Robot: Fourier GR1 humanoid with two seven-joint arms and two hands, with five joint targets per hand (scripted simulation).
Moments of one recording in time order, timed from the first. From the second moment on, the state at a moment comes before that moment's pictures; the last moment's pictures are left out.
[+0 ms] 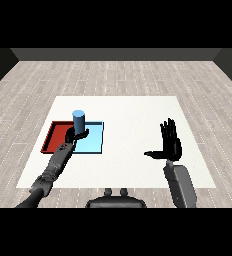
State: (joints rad) left arm -0.65 0.28 -0.14 -0.48 0.18 0.36 -0.24; right arm -0.07 -0.20 0.08 -1.74 -0.41 -0.10 -0.24
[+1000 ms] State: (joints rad) left arm -0.83 0.22 -0.17 -0.07 0.04 0.37 -0.09; right arm -0.08 -0.18 0.02 -1.59 -0.43 -0.03 -0.30
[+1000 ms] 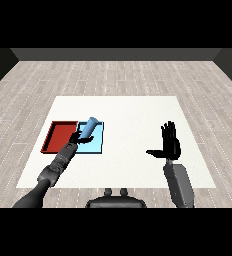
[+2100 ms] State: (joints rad) left arm -0.65 0.15 -0.02 -0.51 0.18 0.49 -0.65; right arm -0.08 -0.15 0.03 -1.61 -0.43 -0.02 -0.28
